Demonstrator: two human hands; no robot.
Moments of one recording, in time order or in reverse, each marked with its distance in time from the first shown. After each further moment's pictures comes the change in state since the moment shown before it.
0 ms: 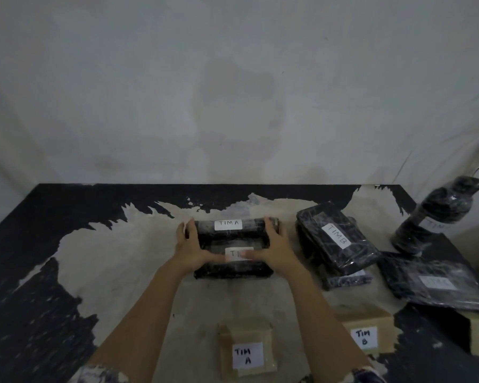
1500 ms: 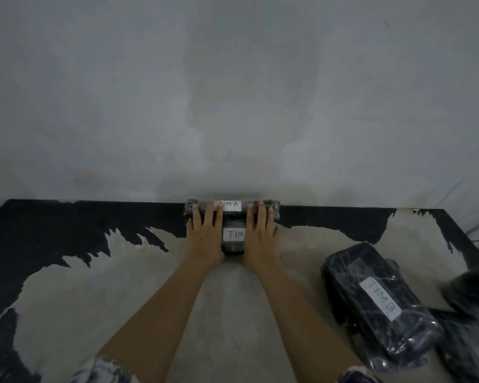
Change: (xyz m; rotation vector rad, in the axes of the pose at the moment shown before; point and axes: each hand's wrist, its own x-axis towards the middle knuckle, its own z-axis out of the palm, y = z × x) left_hand 0.128 0.048 -0.008 0.871 0.242 0.219; right_hand 0.138 -0.051 0.031 -0.888 0.182 -0.104
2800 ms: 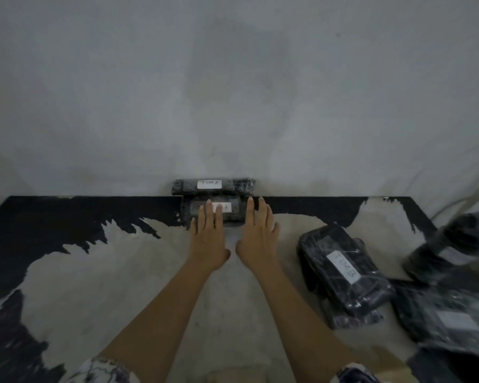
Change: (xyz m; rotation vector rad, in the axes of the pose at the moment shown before) left_hand -0.051 0.042 -0.013 -0.146 -0.030 0.011; right_hand -0.061 0.015 -0.032 0.134 0.094 0.058
